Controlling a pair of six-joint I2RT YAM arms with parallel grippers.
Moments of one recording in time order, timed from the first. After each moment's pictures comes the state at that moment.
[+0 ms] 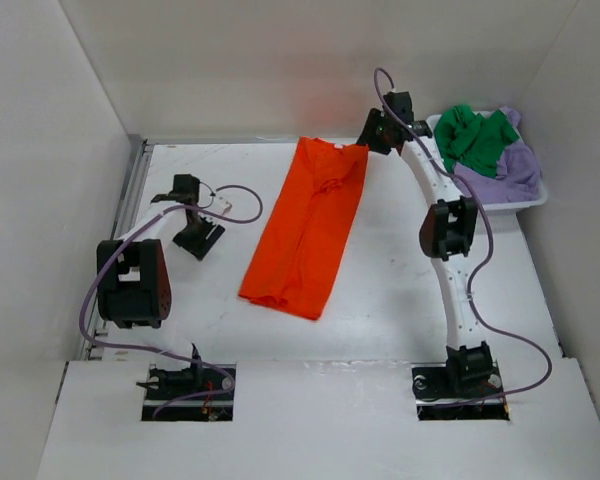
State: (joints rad) left arm 0.01 1.70 1.12 -0.69 -0.06 0.61; right arm 0.21 2.61 2.61 -0.71 -0.07 0.52
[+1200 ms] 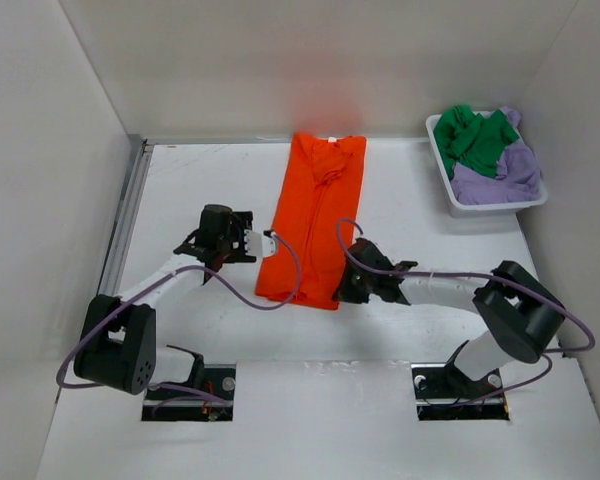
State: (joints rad) left arm -0.32 1.32 0.67 -0.08 0.02 1.30; right arm 0.79 1.55 0.72 -0.13 -0.01 1.00
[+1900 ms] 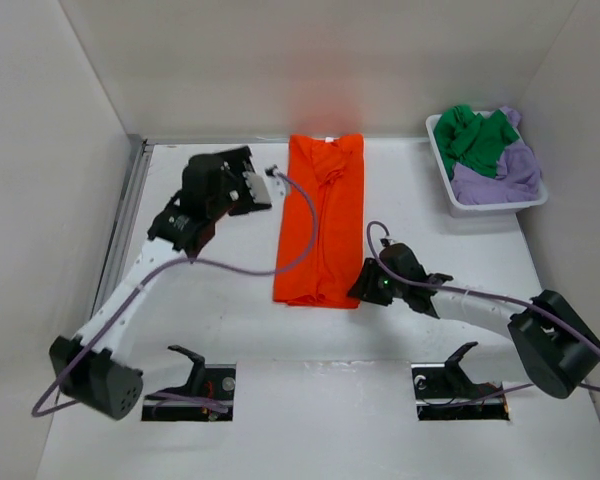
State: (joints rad) left arm -0.33 1.26 1.21 -0.30 0.04 1.06; right arm 0.64 1.30 0.47 0.01 -0.11 0.85
